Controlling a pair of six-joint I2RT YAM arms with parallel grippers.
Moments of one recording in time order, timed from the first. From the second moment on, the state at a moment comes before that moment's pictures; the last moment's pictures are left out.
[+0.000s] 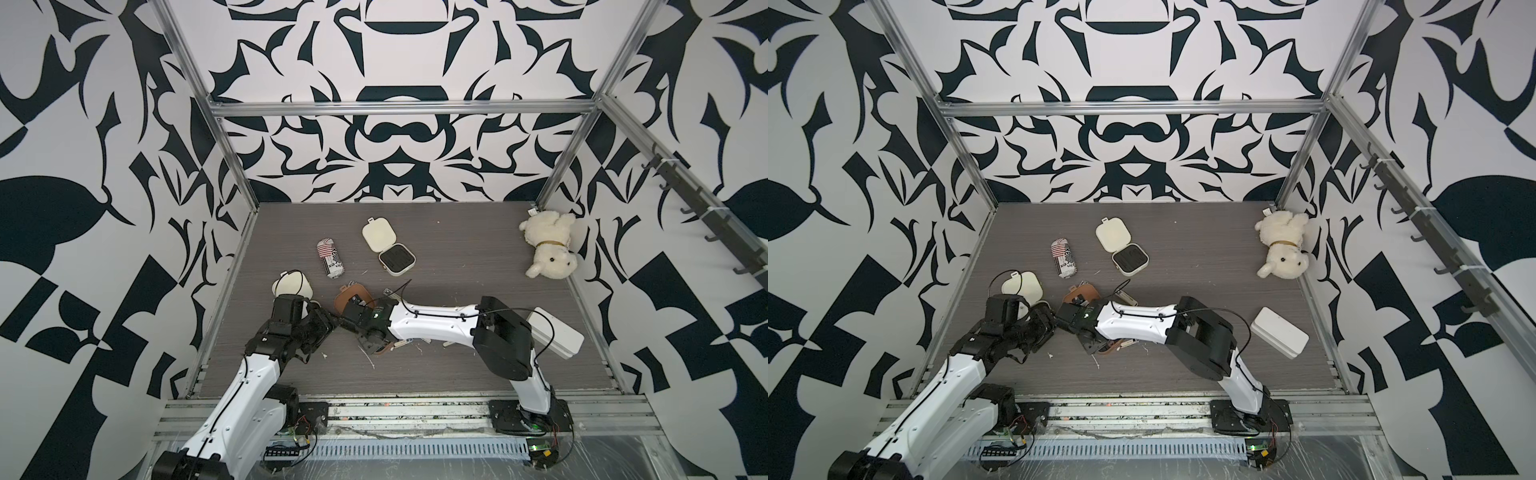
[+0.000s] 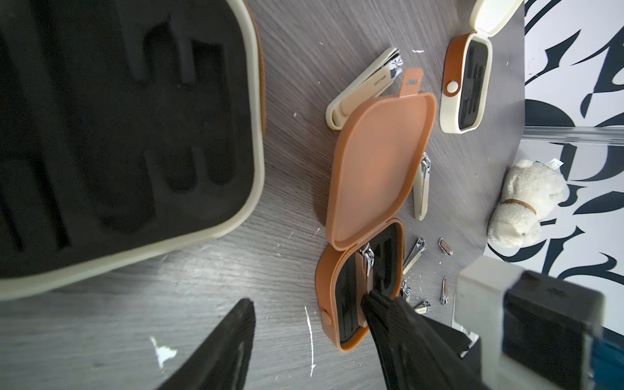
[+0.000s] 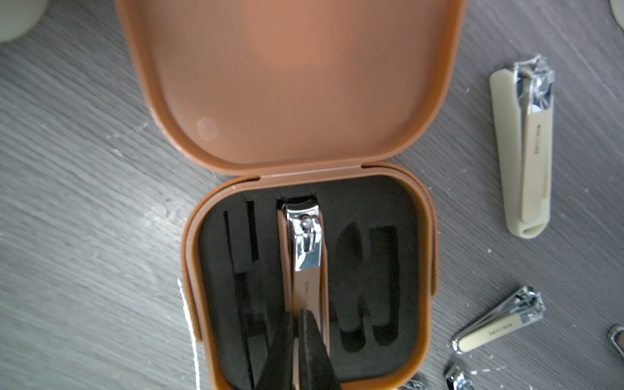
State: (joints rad) left arm -0.20 0.79 0.39 -0.49 0.38 -0.91; right arm 1.20 2.09 1.55 -0.83 0.24 0.55
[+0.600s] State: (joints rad) left arm -0.20 0.76 0.39 -0.52 0.37 -0.92; right arm 1.20 2.17 1.66 -0.94 0.24 0.56
